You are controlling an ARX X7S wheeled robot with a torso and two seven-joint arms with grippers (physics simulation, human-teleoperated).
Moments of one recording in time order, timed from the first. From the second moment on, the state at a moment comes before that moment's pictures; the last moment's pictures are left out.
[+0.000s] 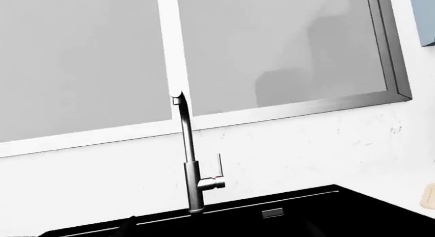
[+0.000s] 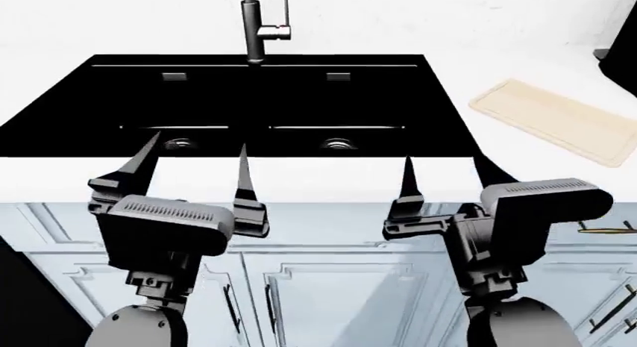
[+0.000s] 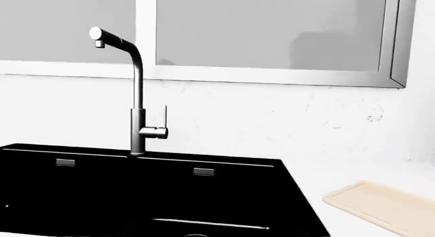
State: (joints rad) left arm -0.23 -0.12 0.12 0.54 0.01 -0.31 -0.02; right arm 0.26 0.15 -0.03 -0.63 0.16 0.62 0.03
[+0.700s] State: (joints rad) left arm -0.30 -0.15 0.14 0.59 -0.01 -0.45 -0.06; right arm 0.30 0.19 -0.07 -0.73 0.18 0.72 0.06
